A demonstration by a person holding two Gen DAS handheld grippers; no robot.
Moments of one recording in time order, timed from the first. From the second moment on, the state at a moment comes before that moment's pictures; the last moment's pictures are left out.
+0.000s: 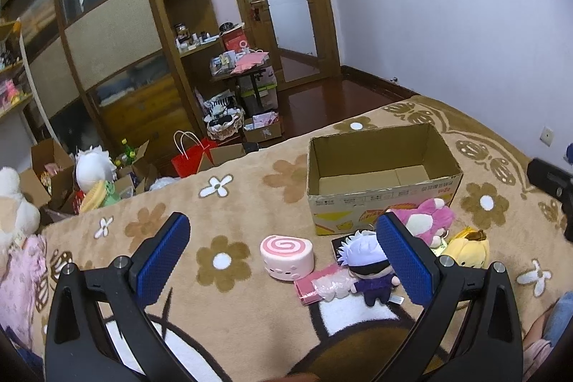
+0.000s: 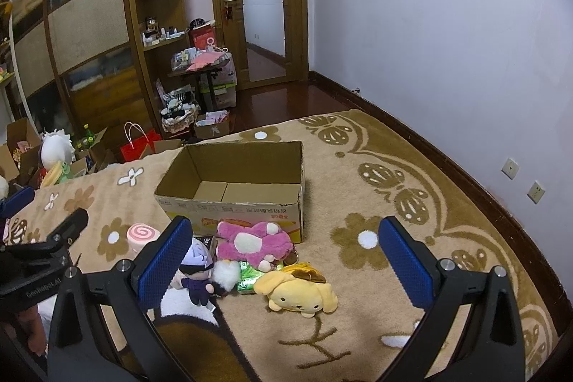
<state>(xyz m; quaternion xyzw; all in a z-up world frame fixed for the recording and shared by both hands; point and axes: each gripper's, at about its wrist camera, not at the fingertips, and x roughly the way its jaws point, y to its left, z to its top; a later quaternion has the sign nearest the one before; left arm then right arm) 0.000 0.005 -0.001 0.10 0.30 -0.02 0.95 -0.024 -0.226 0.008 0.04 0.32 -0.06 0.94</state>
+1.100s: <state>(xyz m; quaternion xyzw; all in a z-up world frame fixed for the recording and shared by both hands) 0.117 0.026 -0.085 0.04 0.41 -0.01 0.91 0.043 -0.249 -0.068 0.08 0.39 -0.06 0.92</state>
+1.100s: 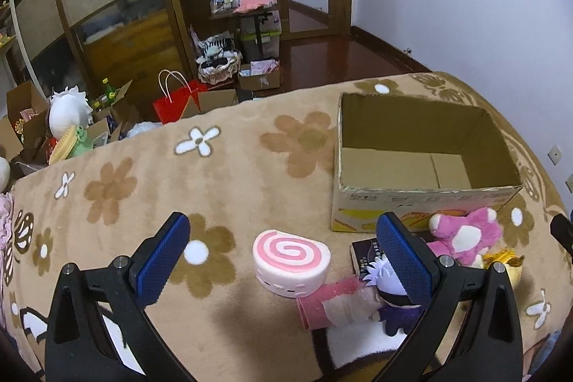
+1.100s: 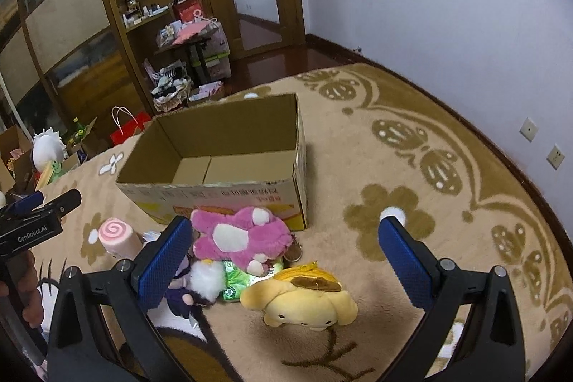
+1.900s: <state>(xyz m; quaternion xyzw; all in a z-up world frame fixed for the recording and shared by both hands) 0.138 0.027 -0.169 0.03 0.48 0.00 0.88 0.058 -0.266 -0.159 0.12 0.47 -0.06 0.87</state>
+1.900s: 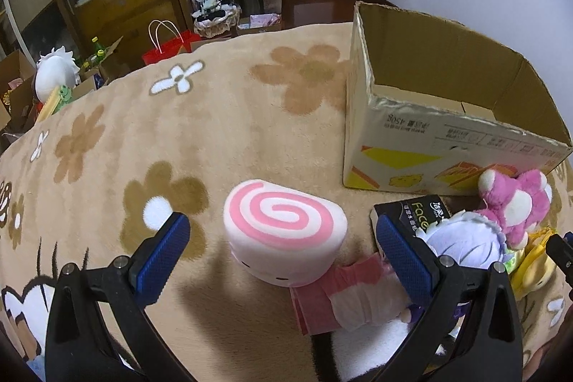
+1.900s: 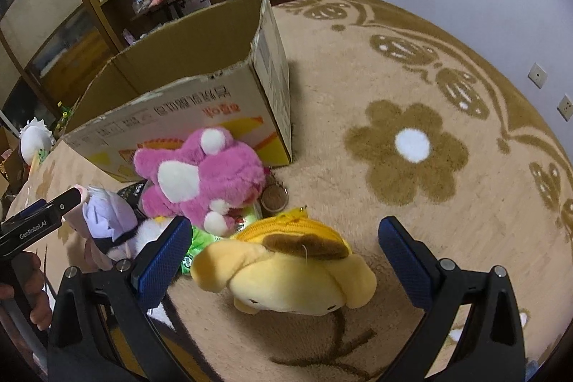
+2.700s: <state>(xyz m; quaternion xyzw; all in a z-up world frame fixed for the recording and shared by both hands) 0.142 0.033 -0.190 0.02 0.49 0.01 0.87 0.061 -0.273 -0.176 0.14 0.49 -0.06 0.86</state>
